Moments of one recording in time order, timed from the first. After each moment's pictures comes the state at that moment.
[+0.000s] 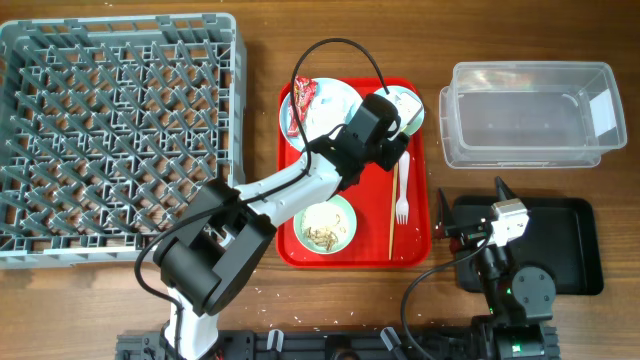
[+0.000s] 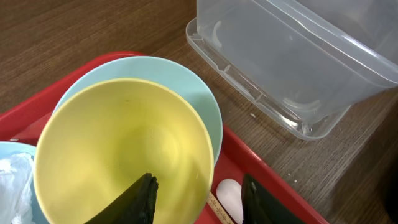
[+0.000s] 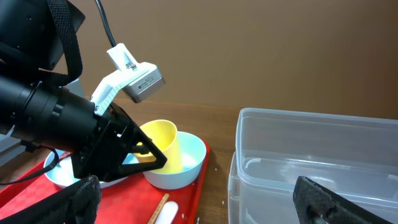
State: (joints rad) left arm -0.75 2.00 1.28 0.04 0.07 -0.03; right arm 0.06 0.02 0.01 0.00 -0.13 -0.01
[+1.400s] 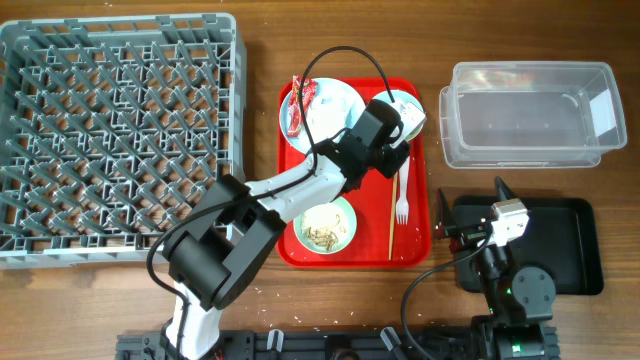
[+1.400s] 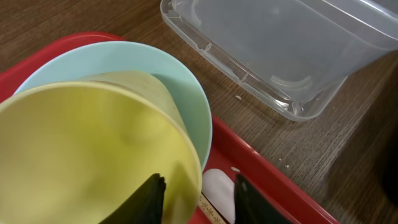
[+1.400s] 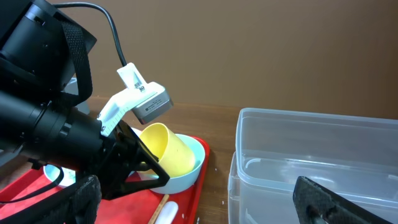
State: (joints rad) left arm -0.77 2.04 1.28 0.04 0.11 0.00; right arm 0.06 0.02 0.01 0.00 -0.13 -0.01
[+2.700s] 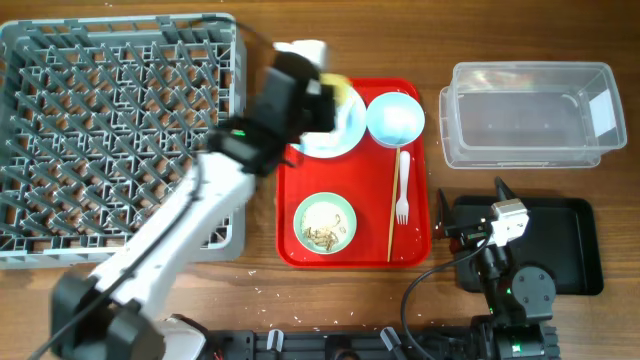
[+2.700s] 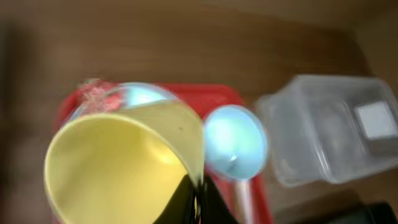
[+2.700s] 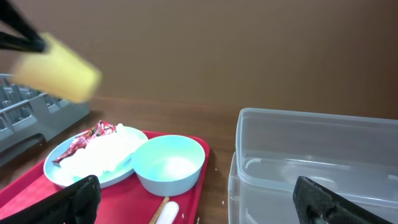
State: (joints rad) left arm -0.50 1.54 1.29 -0.42 0.06 -0.49; right arm 0.06 0.02 0.01 0.00 -0.13 -0.01
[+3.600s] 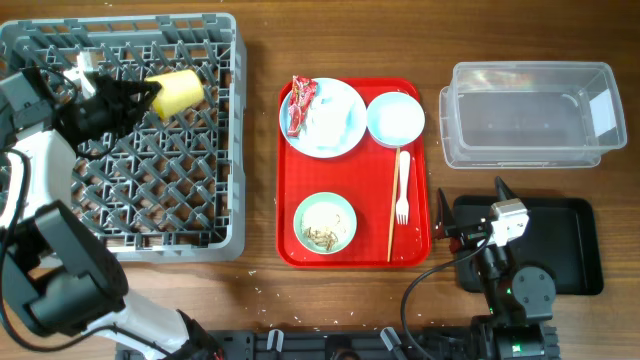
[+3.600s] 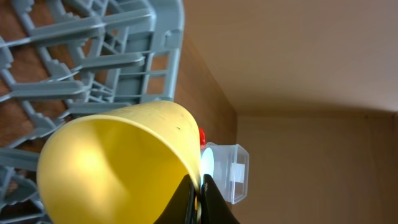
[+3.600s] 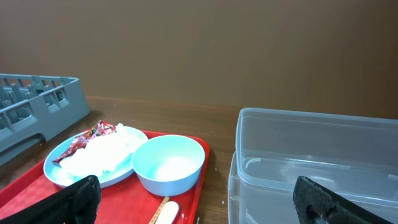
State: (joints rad) left arm 0.49 1.83 1.28 -0.42 1.15 -0.48; right arm 0.06 0.02 0.01 0.00 -0.13 -0.01
